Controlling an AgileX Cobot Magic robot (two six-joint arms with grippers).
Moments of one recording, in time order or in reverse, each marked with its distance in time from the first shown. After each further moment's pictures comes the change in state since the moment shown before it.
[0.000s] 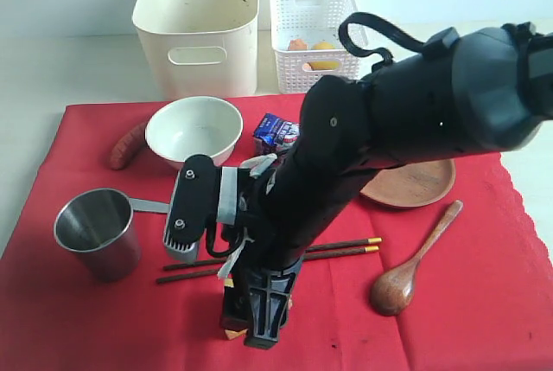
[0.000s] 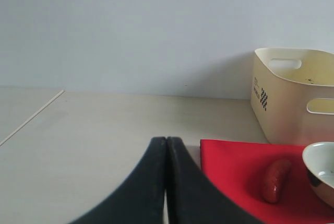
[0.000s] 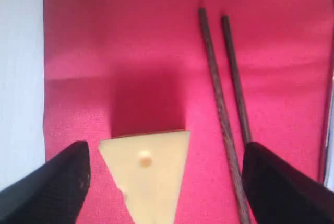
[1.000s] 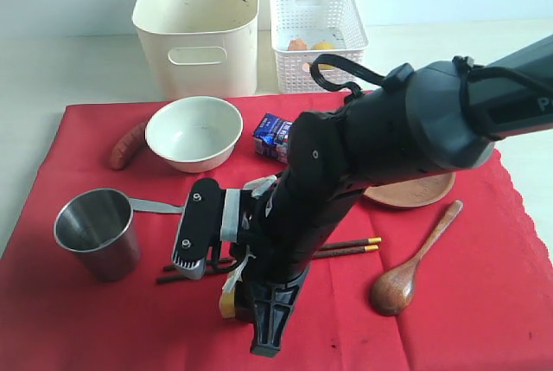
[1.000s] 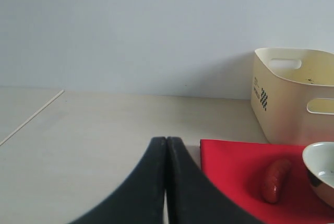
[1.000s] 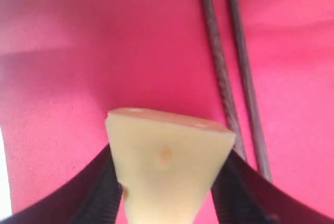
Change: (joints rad) left arm 0.000 0.000 0.000 0.000 0.000 0.000; right arm 0.006 0.086 0.000 -0.088 -0.045 0.096
